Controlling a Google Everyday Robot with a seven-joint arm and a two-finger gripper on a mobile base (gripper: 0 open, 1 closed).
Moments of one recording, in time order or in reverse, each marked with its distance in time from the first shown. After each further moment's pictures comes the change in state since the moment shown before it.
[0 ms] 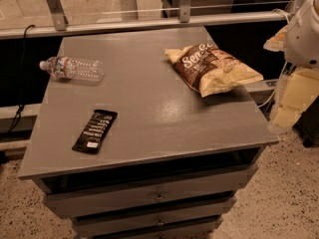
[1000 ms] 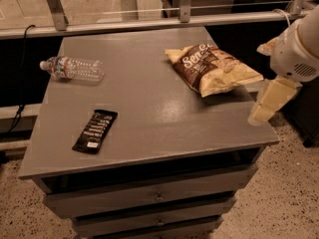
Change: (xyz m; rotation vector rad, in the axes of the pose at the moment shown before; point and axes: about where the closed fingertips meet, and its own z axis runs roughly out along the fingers) arm 0.008 -0.045 0.056 0.091 -0.106 0.058
